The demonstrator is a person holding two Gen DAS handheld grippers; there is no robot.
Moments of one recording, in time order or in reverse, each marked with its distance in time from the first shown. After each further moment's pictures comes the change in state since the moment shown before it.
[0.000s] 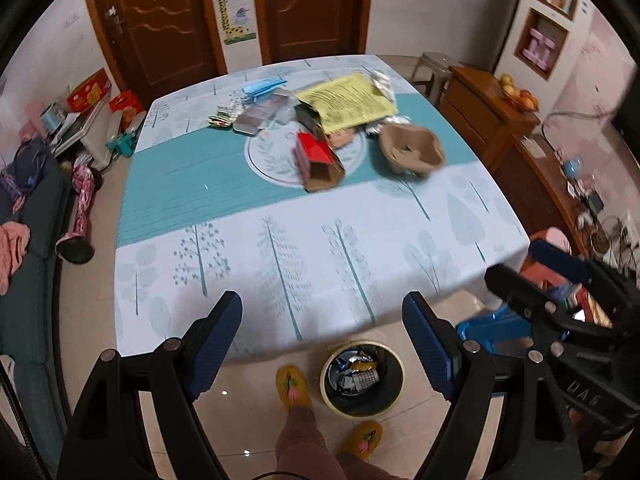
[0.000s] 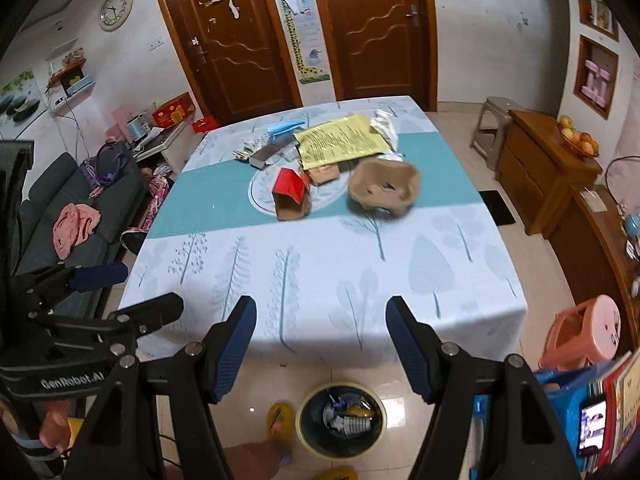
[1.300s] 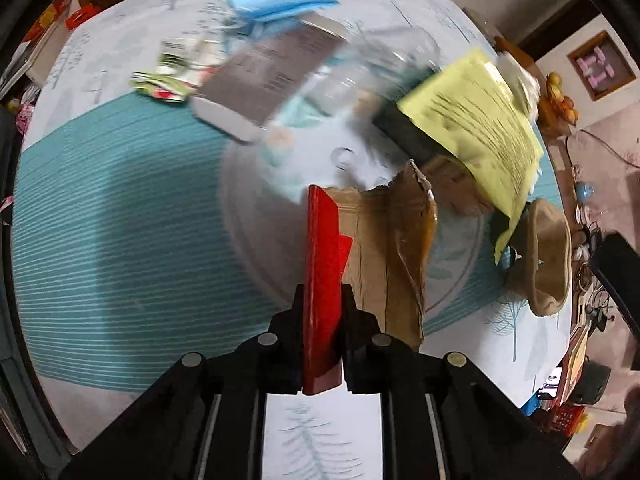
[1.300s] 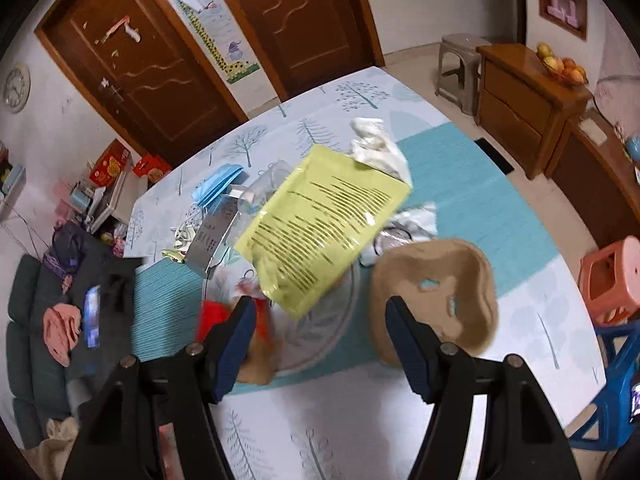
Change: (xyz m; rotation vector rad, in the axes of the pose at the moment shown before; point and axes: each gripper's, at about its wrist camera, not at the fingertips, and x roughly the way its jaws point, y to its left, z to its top) left arm 0.253 0.091 0.155 -0.133 0.326 -0.156; right arm 0.184 -0.020 0.166 0.317 0.113 -0.074
